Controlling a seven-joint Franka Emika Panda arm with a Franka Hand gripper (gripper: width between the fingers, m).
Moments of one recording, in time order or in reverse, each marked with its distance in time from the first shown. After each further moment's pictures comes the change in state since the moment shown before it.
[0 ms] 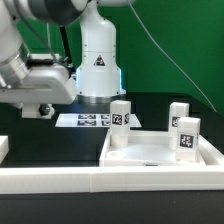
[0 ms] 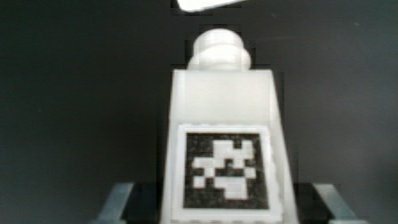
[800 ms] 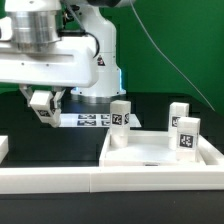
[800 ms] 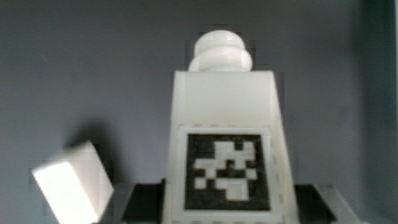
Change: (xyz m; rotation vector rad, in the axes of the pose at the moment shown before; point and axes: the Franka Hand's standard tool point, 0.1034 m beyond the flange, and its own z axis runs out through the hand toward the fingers) arm 0.021 -0.036 -0.033 -0.058 0.513 -0.009
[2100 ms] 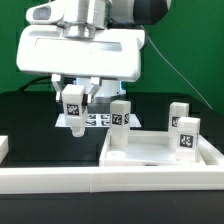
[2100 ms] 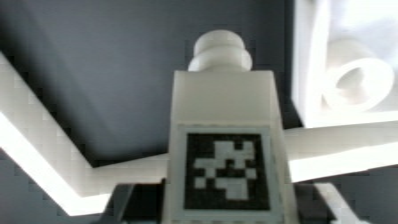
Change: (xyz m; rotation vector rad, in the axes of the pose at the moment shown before) arm 0.033 -0.067 -0.020 -0.028 0.411 -0.055
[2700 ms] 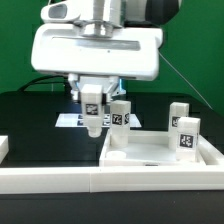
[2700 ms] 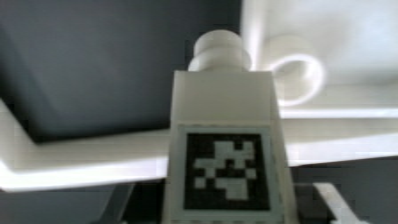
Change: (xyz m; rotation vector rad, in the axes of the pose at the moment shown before) arm 0.016 -0.049 -0.005 0.032 0.015 -0.170
